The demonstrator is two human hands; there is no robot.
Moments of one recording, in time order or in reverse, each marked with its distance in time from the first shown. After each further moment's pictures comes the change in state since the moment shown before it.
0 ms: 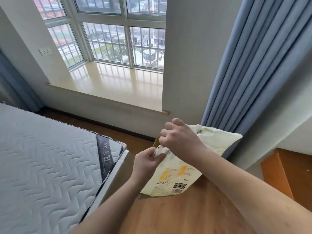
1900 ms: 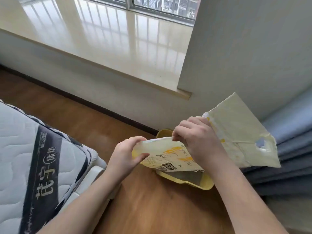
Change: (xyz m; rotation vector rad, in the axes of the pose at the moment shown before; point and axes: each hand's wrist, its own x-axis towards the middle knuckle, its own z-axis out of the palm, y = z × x) left_hand 0.356 -0.399 0.098 0.373 -0.047 0.097; right_hand 0.183 0.117 0.523 0.433 0.188 0.284
